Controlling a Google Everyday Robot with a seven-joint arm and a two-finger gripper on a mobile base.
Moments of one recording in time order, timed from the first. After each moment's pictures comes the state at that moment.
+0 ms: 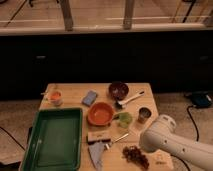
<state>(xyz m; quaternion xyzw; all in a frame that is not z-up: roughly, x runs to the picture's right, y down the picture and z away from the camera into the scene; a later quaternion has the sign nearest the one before) 0.196 0.295 0.725 -0.29 -0.02 0.03 0.96</state>
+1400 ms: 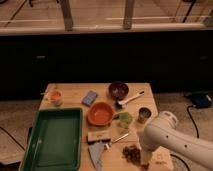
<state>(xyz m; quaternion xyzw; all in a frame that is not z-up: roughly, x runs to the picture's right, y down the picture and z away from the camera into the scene) 0.180 0.303 0.709 -0.33 -0.05 0.03 0.94</state>
